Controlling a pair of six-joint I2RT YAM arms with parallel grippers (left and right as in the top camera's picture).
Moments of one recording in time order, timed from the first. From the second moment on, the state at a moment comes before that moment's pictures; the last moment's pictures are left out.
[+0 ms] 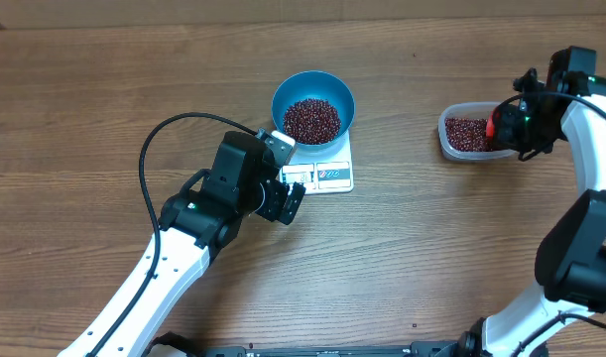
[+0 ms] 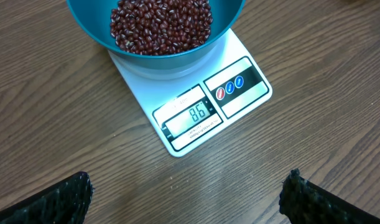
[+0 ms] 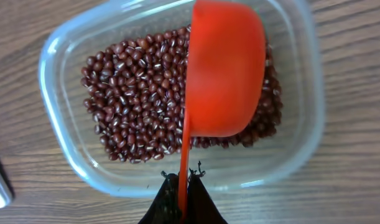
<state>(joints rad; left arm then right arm) -0.46 1.28 0.94 -0.54 0.07 0.03 -0.29 1.91 1.57 -1.04 -0.20 -0.06</state>
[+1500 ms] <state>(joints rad) -0.46 1.28 0.94 -0.54 0.07 0.03 -0.29 2.02 1.57 -1.12 -0.56 -0.39</state>
